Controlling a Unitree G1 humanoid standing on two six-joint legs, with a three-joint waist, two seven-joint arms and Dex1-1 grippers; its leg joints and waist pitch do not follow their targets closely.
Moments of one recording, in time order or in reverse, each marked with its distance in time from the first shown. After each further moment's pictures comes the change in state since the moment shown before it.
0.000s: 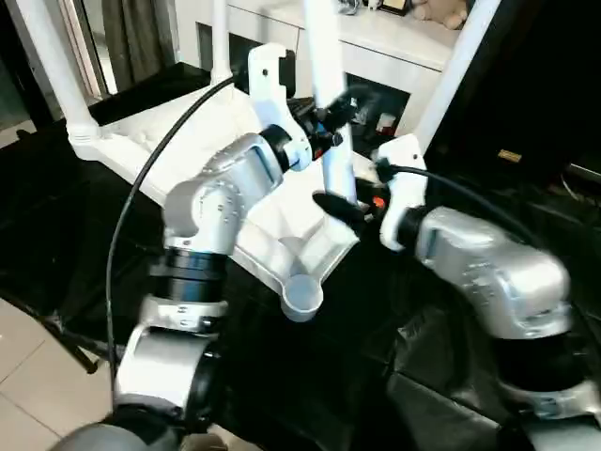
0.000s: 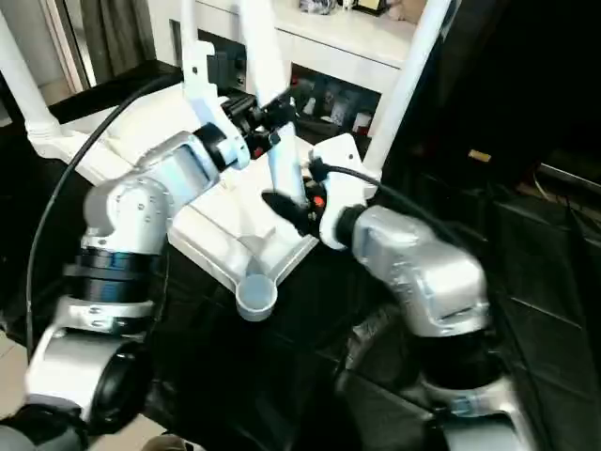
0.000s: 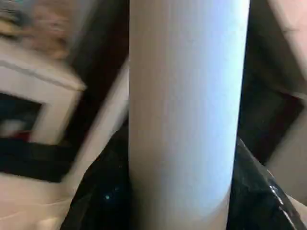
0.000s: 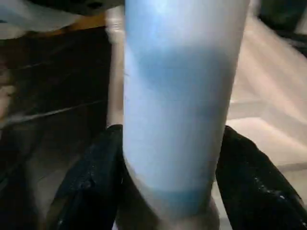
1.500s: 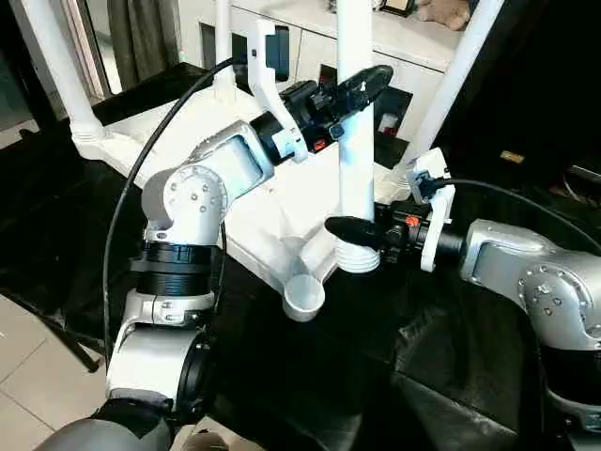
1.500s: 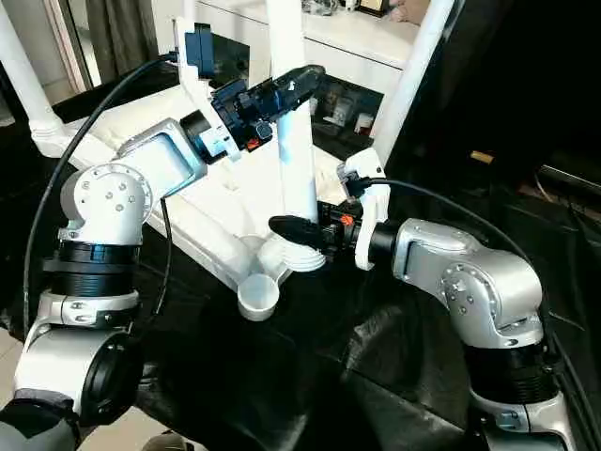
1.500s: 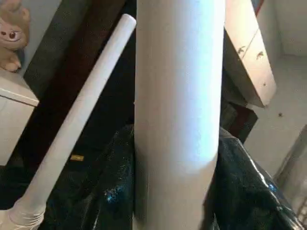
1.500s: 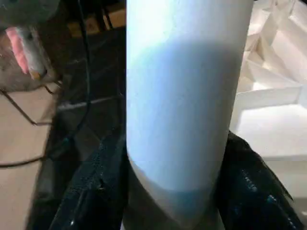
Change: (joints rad) left arm -0.037 -0.011 0.061 0.010 -0.076 0.022 -0.013; right arm 0.051 -0.050 -0.040 -0.018 0.085 0.021 0.074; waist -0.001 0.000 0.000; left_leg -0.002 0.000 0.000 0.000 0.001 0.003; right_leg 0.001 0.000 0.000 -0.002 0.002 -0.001
